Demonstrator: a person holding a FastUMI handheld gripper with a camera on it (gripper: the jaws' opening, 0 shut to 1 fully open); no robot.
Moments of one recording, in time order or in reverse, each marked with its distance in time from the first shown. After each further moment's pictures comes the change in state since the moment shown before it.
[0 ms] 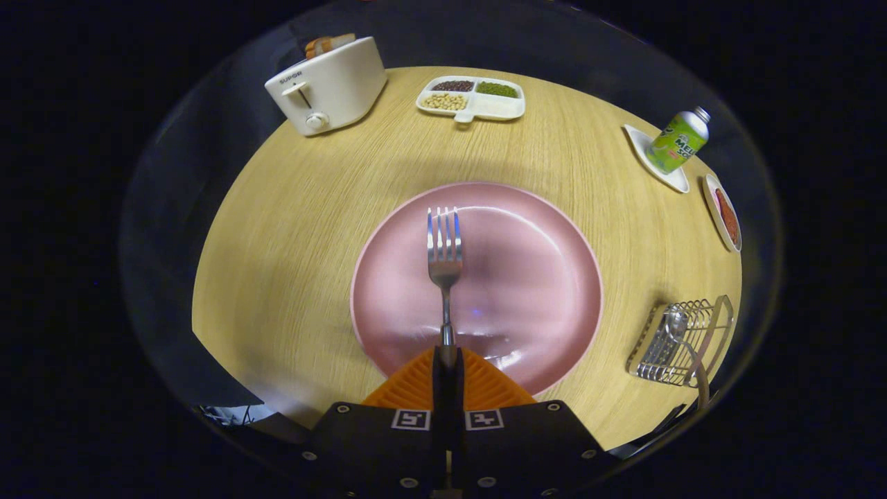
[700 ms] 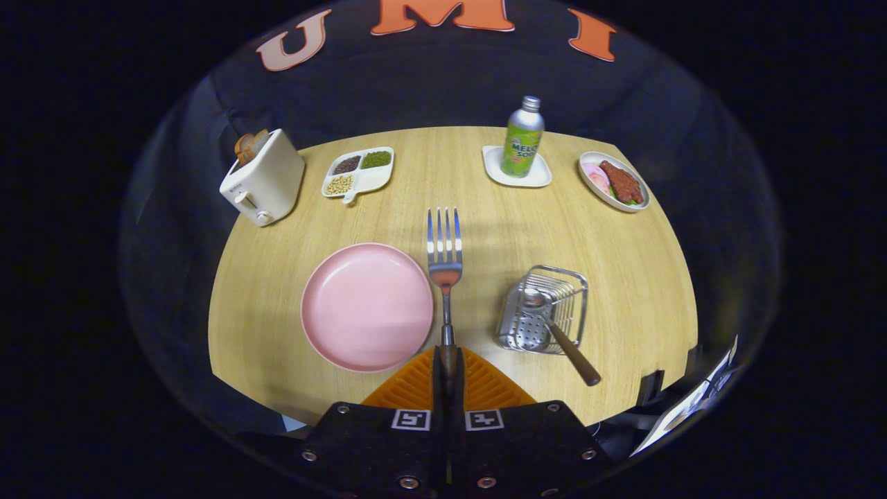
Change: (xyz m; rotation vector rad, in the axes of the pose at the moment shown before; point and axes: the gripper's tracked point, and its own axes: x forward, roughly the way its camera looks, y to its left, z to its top) arm -0.109 -0.133 -0.029 0.279 -0.138 -0.140
